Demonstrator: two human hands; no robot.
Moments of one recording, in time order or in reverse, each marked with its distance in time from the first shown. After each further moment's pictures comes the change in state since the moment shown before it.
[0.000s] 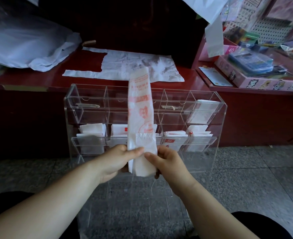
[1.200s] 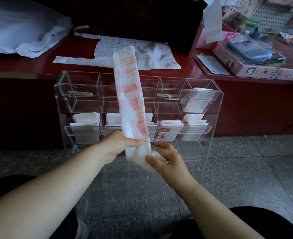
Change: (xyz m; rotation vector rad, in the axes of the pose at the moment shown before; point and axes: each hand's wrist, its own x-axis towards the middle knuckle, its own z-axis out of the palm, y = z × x) left_hand 0.026 -0.006 0.003 0.153 0.160 -0.001; right_hand -0.015 0.027 -0.012 -0.298 0.095 -0.106
